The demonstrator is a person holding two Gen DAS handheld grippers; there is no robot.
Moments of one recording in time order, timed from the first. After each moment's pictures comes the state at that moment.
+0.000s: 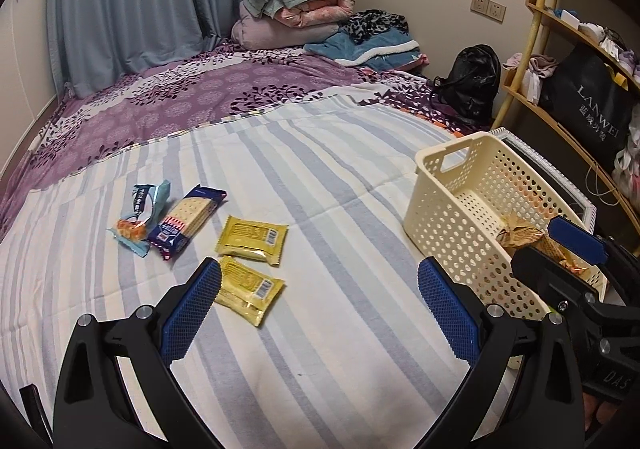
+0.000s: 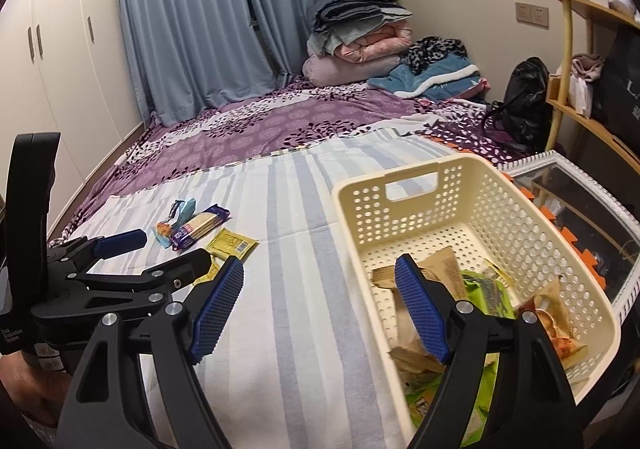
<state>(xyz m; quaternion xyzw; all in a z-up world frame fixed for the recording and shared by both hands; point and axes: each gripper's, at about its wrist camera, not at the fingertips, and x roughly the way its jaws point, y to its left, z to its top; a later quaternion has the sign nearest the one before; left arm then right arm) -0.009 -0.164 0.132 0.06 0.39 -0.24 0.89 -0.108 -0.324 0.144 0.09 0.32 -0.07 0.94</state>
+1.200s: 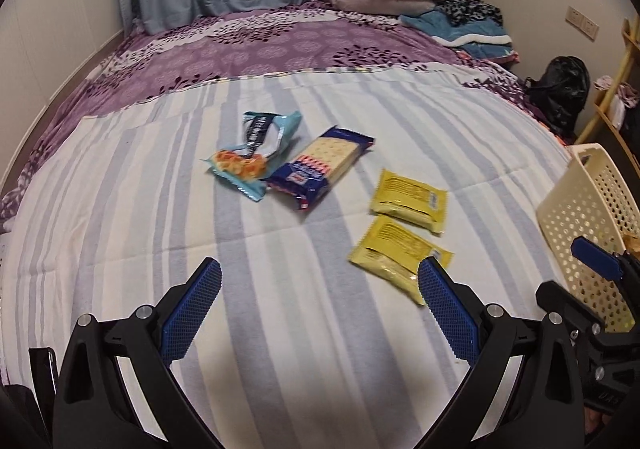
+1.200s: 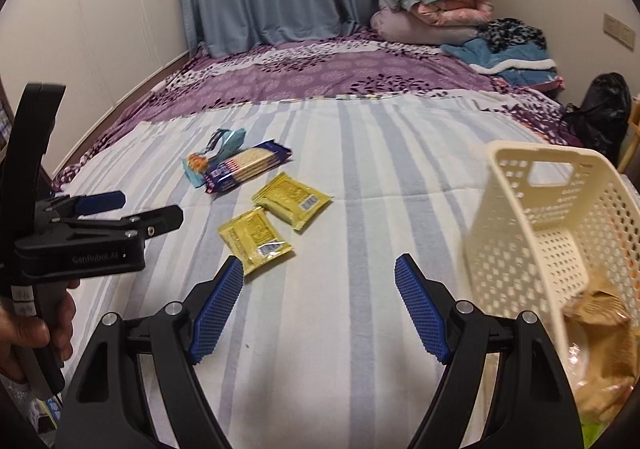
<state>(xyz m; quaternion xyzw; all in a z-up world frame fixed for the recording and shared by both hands) 0.048 -0.058 0.075 0.03 0.46 -0.11 0.88 -0.026 -0.247 0.076 0.03 0.40 0.04 0.91</state>
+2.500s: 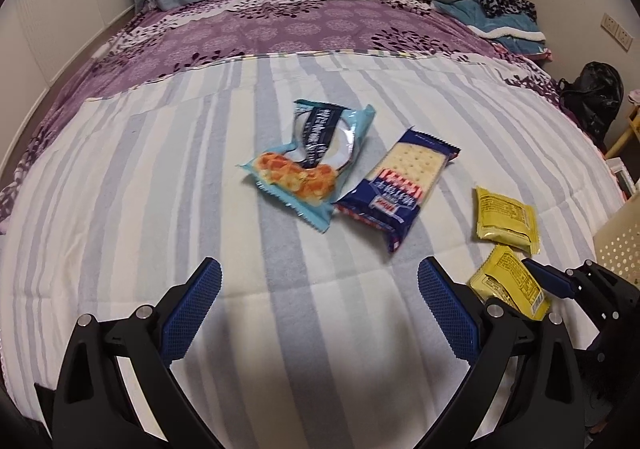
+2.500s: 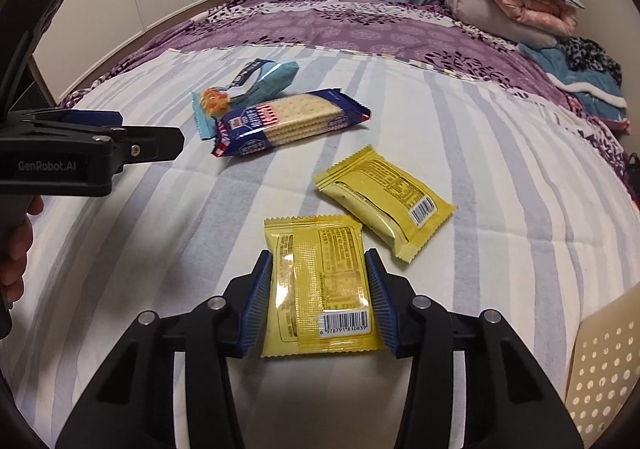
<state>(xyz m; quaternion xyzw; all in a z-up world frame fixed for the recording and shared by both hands) 0.120 -0.027 0.040 0.03 0.49 -0.09 0.87 0.058 -0.201 0.012 -0.05 0.46 0.11 0.88</state>
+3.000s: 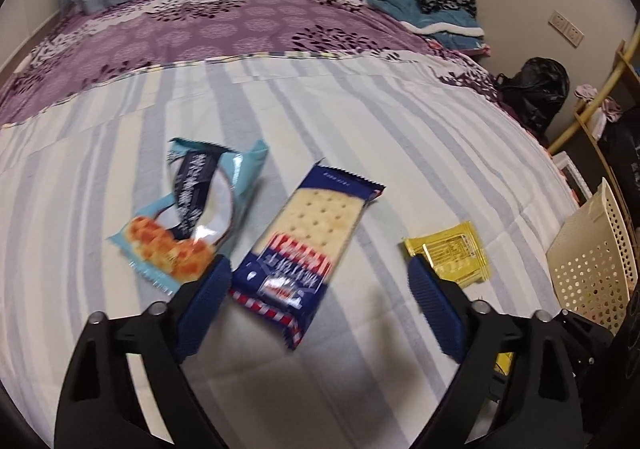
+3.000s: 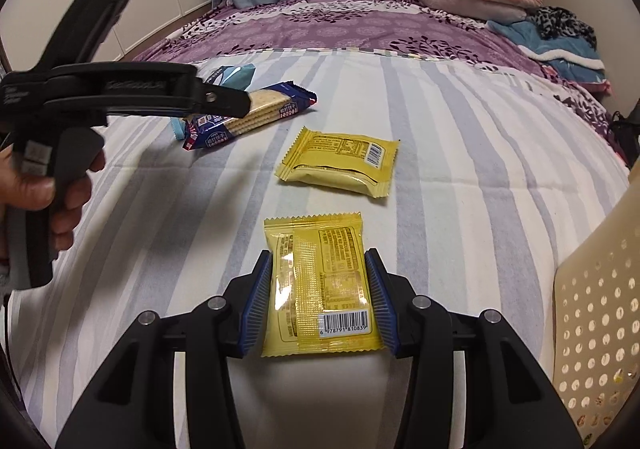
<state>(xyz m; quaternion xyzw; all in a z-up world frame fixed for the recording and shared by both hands) 0.170 -0.076 0.025 0.00 0.49 -0.22 0.84 0.036 -0.234 0.013 -0.01 0.46 0.08 0.89</state>
